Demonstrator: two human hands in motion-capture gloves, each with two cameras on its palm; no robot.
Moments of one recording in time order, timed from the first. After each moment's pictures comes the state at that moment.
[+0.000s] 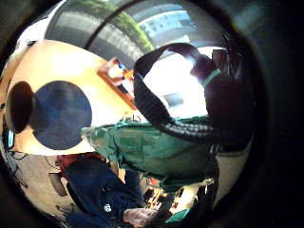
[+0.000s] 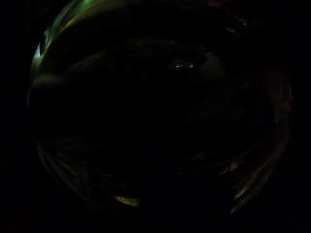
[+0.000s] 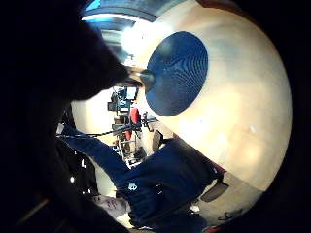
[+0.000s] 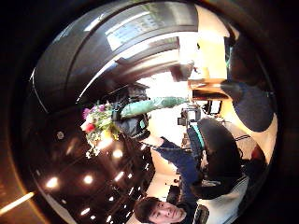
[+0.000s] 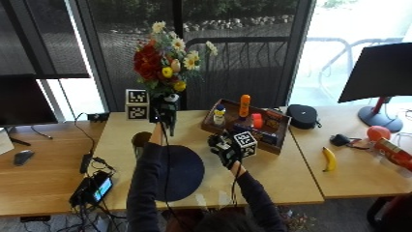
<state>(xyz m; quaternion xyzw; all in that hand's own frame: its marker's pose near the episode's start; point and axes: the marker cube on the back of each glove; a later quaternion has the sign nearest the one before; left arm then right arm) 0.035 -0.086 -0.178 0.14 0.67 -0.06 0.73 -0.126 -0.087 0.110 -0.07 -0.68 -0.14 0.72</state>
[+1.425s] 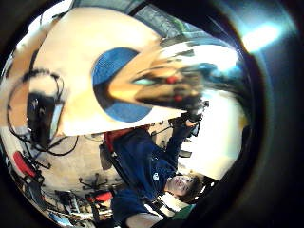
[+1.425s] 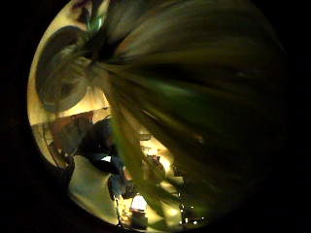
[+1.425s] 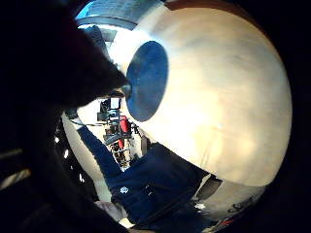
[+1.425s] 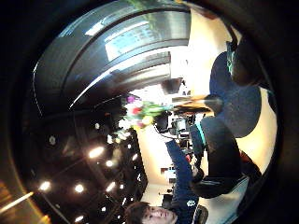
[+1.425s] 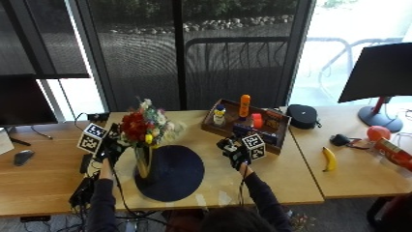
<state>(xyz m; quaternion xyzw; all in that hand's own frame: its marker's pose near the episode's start) -0.159 -0.048 0.001 -0.04 0.59 -0.10 0.80 -0.088 -0.083 0.127 0.05 -0.57 -0.05 0.82</state>
